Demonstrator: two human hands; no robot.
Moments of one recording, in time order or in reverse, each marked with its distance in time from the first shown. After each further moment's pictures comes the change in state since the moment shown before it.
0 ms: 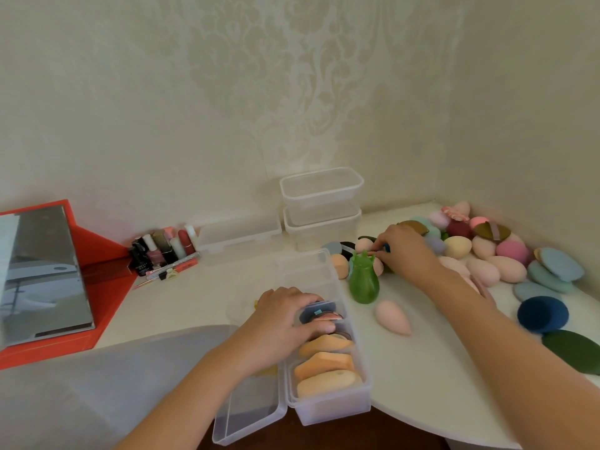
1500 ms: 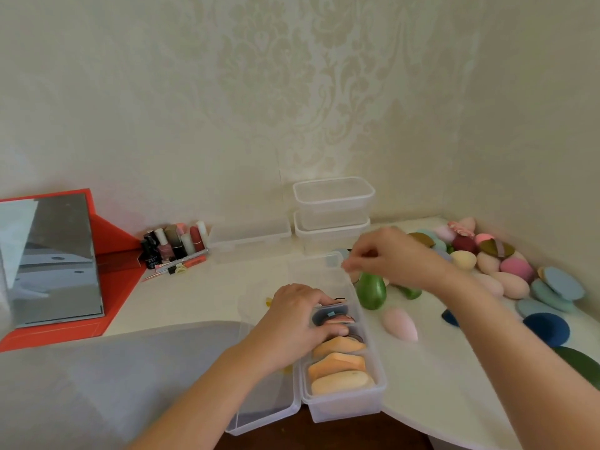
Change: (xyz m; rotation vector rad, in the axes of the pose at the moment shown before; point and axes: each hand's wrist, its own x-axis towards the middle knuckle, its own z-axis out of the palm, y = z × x) left_hand -0.007 0.008 0.002 0.004 0.120 -0.001; right_hand -0.049 -0.067 -0.068 0.327 -0.205 -0.295
